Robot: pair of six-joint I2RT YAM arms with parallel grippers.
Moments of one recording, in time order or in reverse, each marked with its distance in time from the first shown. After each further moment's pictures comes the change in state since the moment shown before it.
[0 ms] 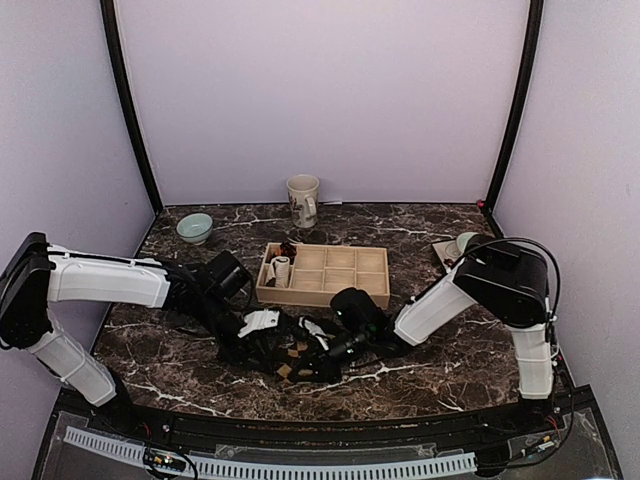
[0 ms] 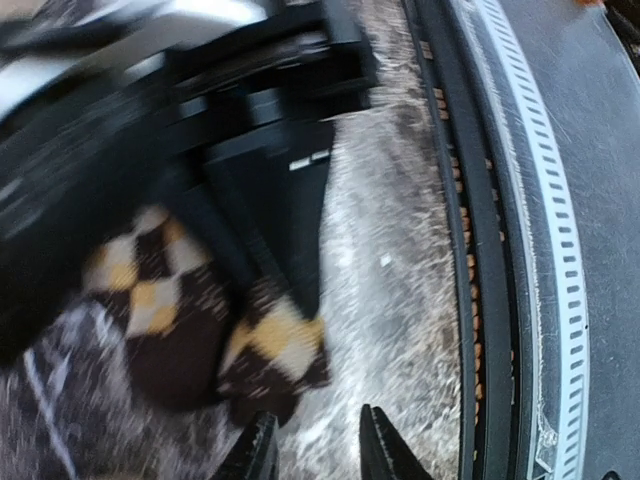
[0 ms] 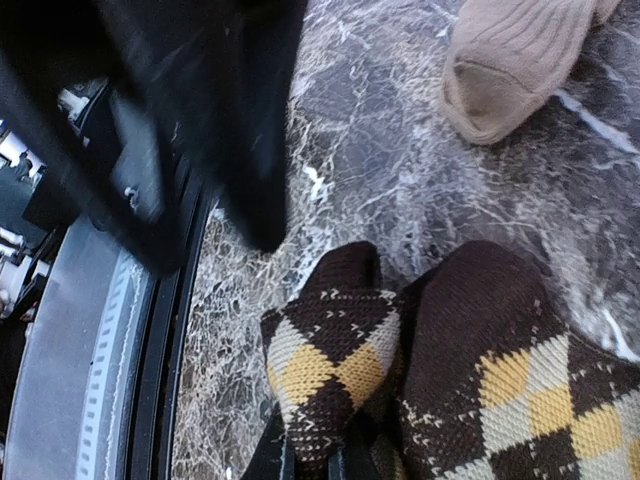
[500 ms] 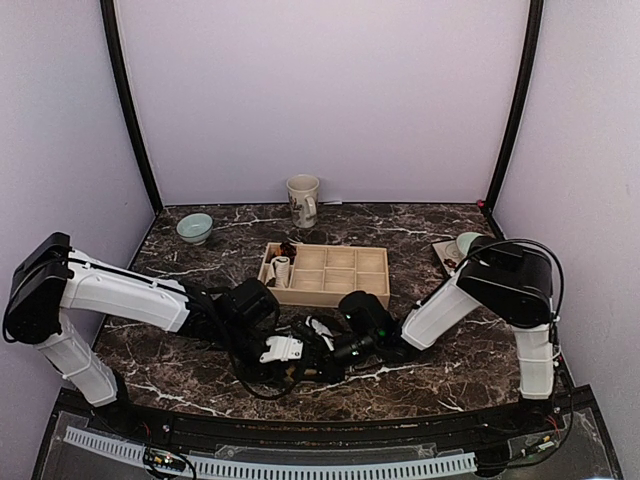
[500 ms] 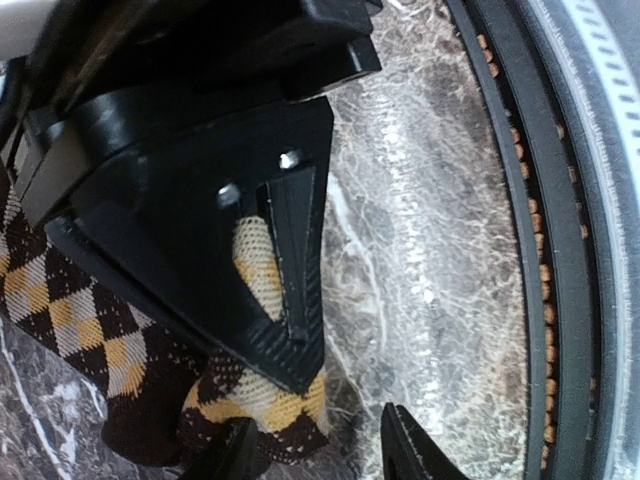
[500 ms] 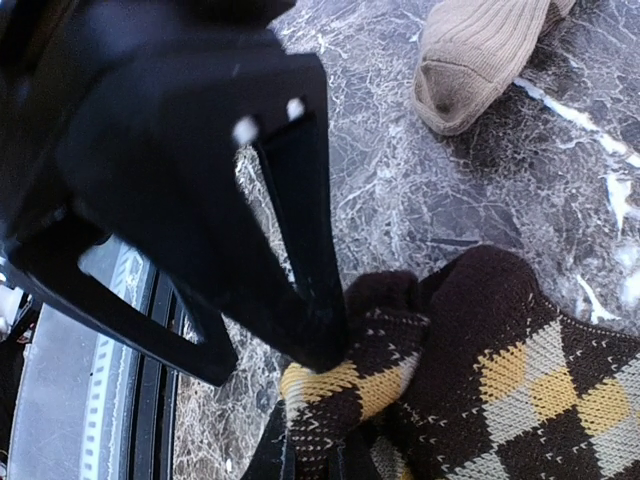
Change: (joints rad) left arm -0.206 0.083 -0.014 0.171 -0.246 -0.002; right arm 0.008 -0.026 -0.080 0.113 0.054 0.077
